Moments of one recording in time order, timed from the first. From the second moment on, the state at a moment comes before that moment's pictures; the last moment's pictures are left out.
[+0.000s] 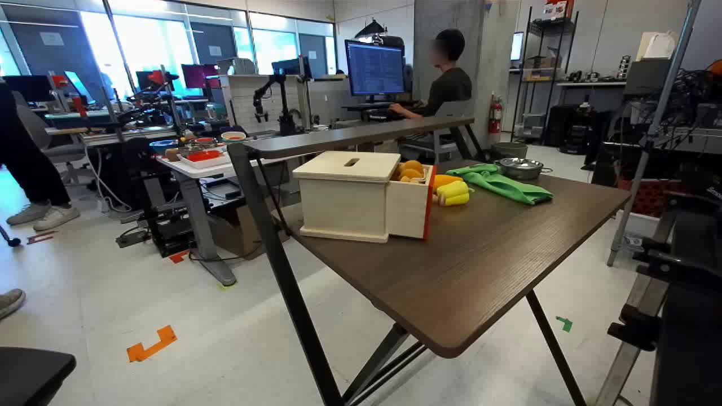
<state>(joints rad) 0.04 -0.34 0.17 -2.05 -0.04 1.55 0.10</state>
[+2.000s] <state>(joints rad) 0.14 0.33 0.13 -2.04 -0.13 2.40 0.21</state>
